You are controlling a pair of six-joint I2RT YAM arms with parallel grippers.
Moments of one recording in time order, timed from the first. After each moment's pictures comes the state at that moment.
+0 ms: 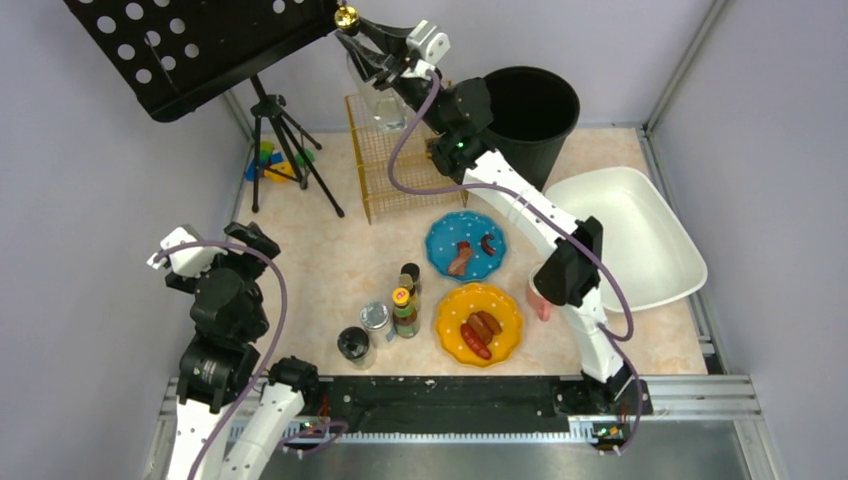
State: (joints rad) left arm -0.25 0.41 0.89 -0.55 -0.77 -0.42; right arm 0.79 2.17 2.34 0.68 -0.26 -0.11
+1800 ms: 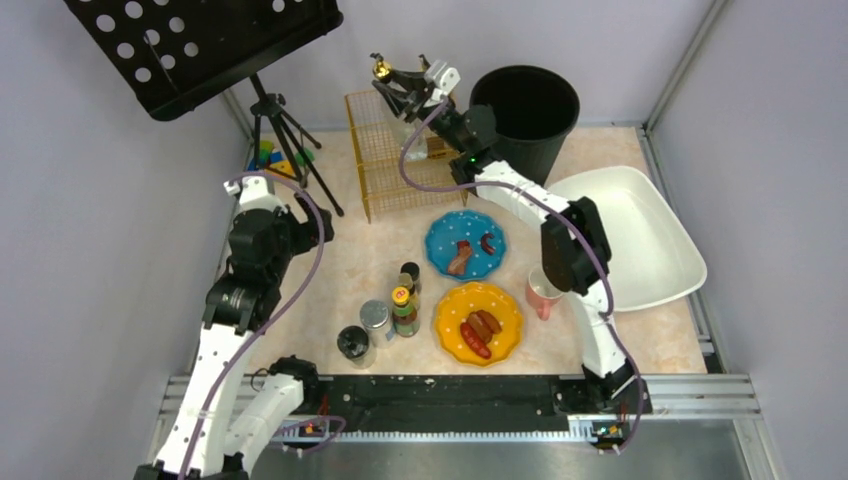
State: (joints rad) left arm -0.19 0.71 0.92 -0.52 -0.19 -0.41; right arm 0.63 2.26 1.99 0.95 -0.37 -0.01
